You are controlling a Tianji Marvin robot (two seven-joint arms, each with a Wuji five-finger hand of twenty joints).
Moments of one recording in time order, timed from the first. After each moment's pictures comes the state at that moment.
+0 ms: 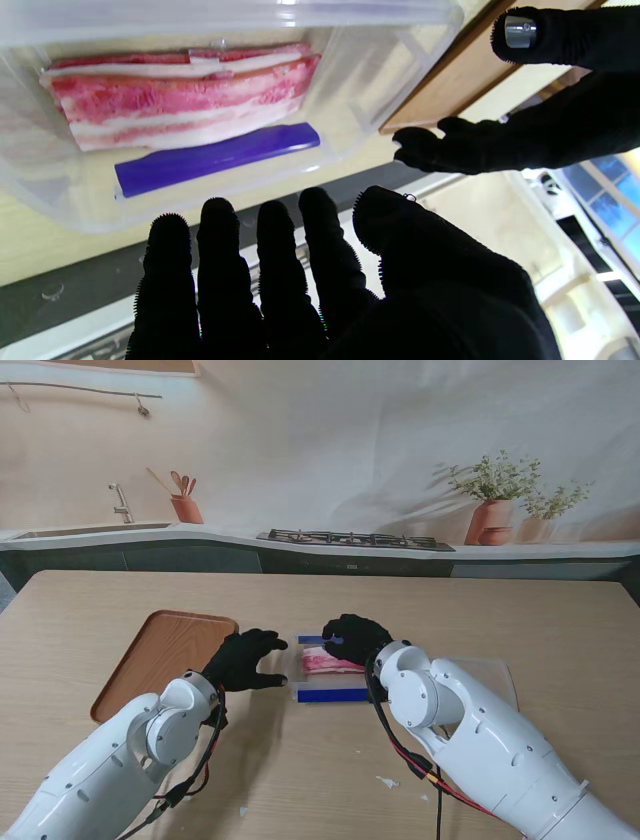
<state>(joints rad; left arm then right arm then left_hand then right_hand) 1.34 -1.09 -0.98 -1.37 0.70 -0.10 0.01 -1.20 -1.12 0.85 -1.47 -0.52 0.19 0.09 0.68 -0.29 0.34 -0.06 0.32 0.14 0.40 0.27 0.22 0.12 0.27 0.23 0.11 0.12 0.20 0.41 -0.08 0.32 0.47 0.47 0.74 -0.23 0.62 -0.14 0.56 0.22 0.37 0.54 0.40 0.22 0.73 0.35 0.37 0.24 0.57 0.34 0.25 0.22 0.42 0.60</state>
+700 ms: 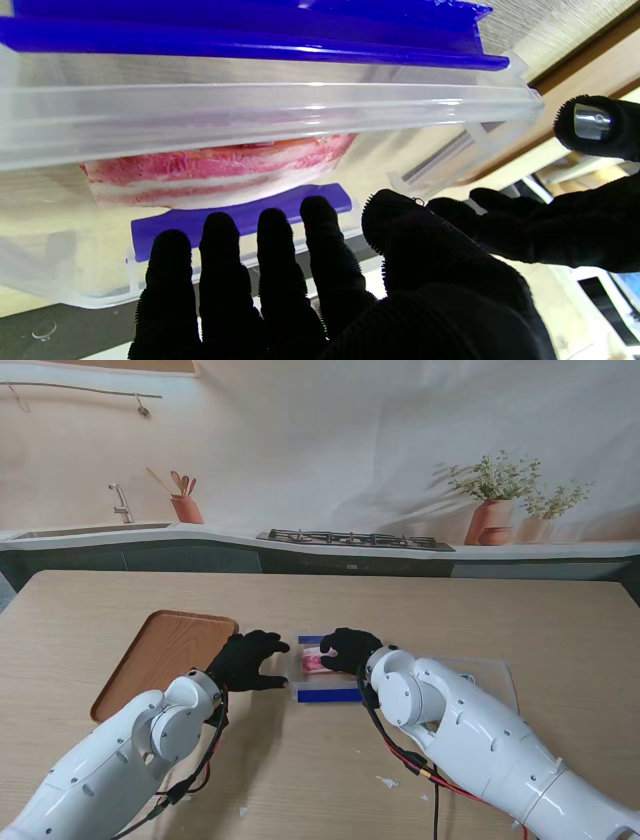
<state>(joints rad) 1.31 -1.09 -0.95 -1.35 0.71 -0.09 -0.01 -1.09 -1.13 0.71 -1.31 -0.53 0.19 0.10 0.68 -0.29 0.36 -0.06 0.32 0.14 0.40 0.27 0.22 0.12 0.26 0.23 0.11 0.11 0.19 0.41 -0.08 0.32 0.46 0.47 0.74 -0.19 0.51 -0.14 0.52 0.22 0.29 0.51 0.36 0.22 0.65 0.33 0.32 0.23 0.44 0.30 0.15 0.20 0.40 0.55</state>
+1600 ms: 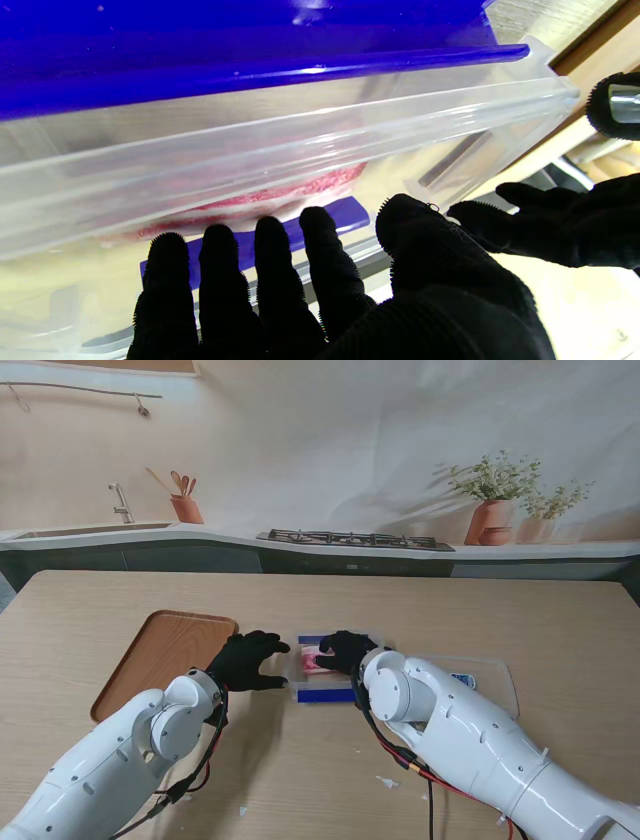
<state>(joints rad) 1.30 -1.09 -0.94 -1.34 0.71 -0.09 -0.01 -1.06 -1.17 0.68 -1.25 -0.42 0.27 0.08 0.68 -0.29 0.36 -0.06 0.32 0.13 0.39 0.27 0.22 0.12 0.26 0.23 0.11 0.11 0.19 0.41 -0.08 0.32 0.44 0.47 0.71 -0.14 0.41 -0.12 0.47 0.24 0.26 0.49 0.32 0.25 0.61 0.30 0.26 0.24 0.40 0.28 0.13 0.22 0.39 0.55</state>
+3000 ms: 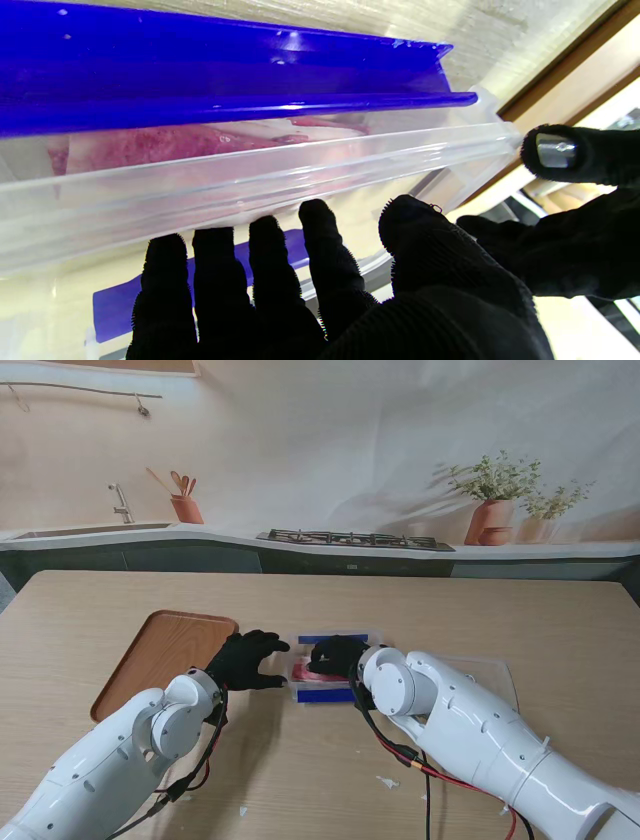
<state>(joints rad) 1.29 -1.09 -0.94 -1.33 0.71 -0.09 0.00 -1.01 -1.16 0.63 -1.22 -0.38 0.17 0.17 0.68 -0.29 0.36 -0.06 0.30 0.11 0.39 0.27 0.22 0.12 0.26 0.23 0.11 0.11 0.19 0.41 -0.08 0.32 0.42 0.48 0.71 -0.12 0.37 -0.12 0.52 0.23 0.29 0.49 0.37 0.28 0.59 0.31 0.37 0.28 0.47 0.31 0.14 0.23 0.39 0.58</state>
